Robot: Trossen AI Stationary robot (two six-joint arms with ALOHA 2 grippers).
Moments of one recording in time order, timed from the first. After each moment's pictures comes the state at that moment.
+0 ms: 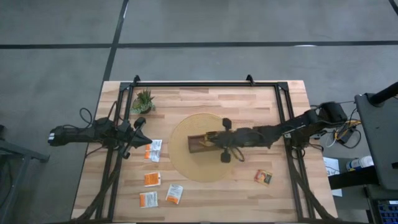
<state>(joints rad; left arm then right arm) -0.01 0.04 0.01 0.18 0.27 -0.27 0.17 1.51 0.72 0.40 0.27 -0.01</state>
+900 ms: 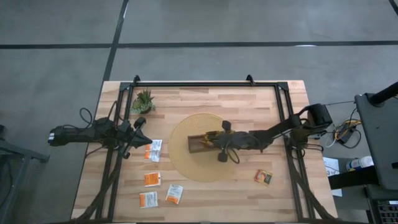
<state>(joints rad) -0.01 0.04 0.01 0.18 0.27 -0.27 0.14 1.70 0.60 0.71 0.34 -0.03</state>
